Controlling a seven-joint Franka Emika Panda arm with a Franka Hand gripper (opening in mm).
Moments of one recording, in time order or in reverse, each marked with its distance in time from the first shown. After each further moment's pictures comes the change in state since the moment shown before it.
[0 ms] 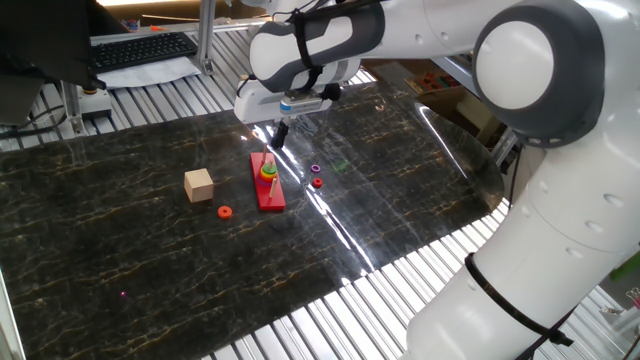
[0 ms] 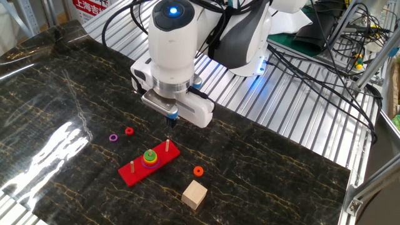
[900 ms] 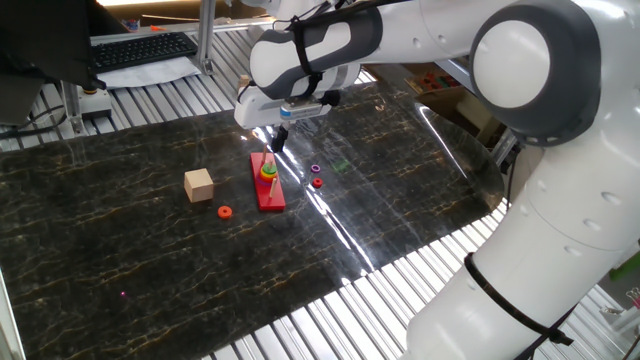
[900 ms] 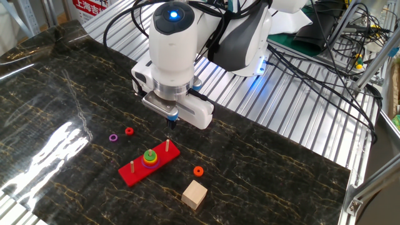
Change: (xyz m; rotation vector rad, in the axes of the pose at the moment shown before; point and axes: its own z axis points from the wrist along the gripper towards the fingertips) arm 0.001 0.000 0.009 -0.002 -0.001 -0.002
